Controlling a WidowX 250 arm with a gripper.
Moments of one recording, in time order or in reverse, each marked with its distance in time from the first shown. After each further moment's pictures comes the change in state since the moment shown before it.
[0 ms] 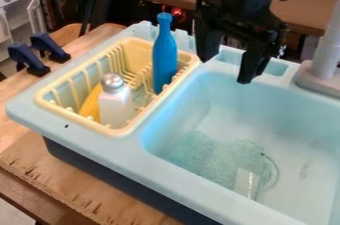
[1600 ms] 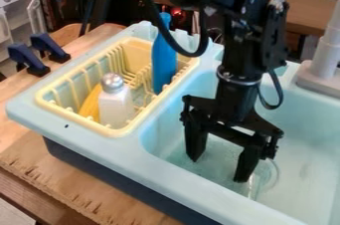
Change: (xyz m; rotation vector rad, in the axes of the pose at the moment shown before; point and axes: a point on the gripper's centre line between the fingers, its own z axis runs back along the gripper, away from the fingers) arm -0.050 -0.041 -0.083 -0.056 0.183 0.208
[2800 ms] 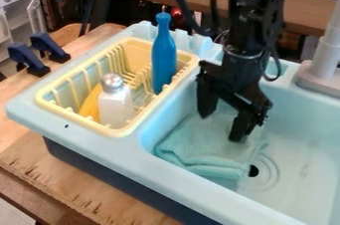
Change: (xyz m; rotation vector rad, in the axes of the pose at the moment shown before) arm 0.066 0.025 0.008 0.087 -0.139 -0.277
